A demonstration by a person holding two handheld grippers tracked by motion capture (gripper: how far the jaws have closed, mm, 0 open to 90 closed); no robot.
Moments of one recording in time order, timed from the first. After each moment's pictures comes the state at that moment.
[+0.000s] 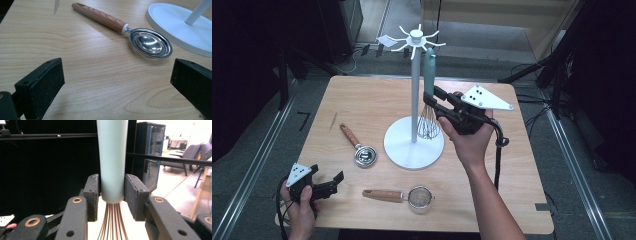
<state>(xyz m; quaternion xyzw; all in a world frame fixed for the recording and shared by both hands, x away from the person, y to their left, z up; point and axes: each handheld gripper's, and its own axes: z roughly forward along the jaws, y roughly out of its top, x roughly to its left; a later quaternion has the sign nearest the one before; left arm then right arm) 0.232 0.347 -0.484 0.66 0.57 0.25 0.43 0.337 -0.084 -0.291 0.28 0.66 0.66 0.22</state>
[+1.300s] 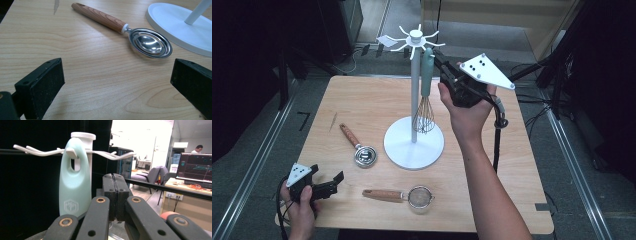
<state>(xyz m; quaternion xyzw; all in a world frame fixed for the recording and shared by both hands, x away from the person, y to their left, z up) 0.232 0.347 -0.484 0.66 0.57 0.25 0.43 0.358 -0.069 -0.234 0.30 0.60 0.66 0.34</state>
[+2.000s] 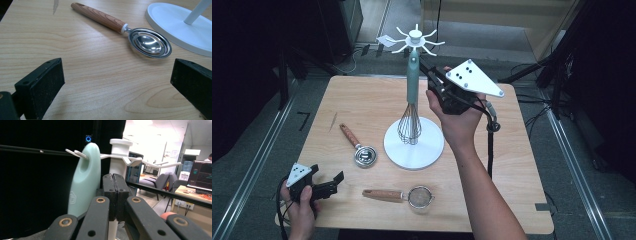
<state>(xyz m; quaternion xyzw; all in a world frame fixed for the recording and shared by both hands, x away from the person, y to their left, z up) 0.232 0.347 -0.484 0.66 0.57 0.24 0.43 0.339 -0.049 -0.233 0.26 0.61 0.67 0.34</state>
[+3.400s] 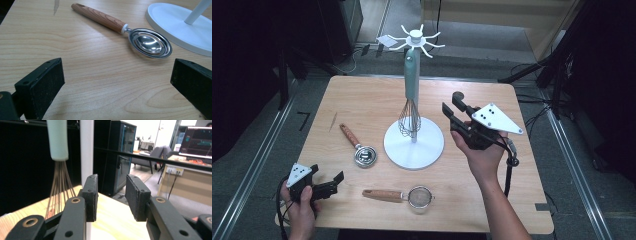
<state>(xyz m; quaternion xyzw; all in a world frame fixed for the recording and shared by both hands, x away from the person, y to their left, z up) 0.231 0.346 -0.484 0.66 0.56 0.25 0.43 0.313 -0.109 -0.317 0.33 0.65 0.61 0.31</state>
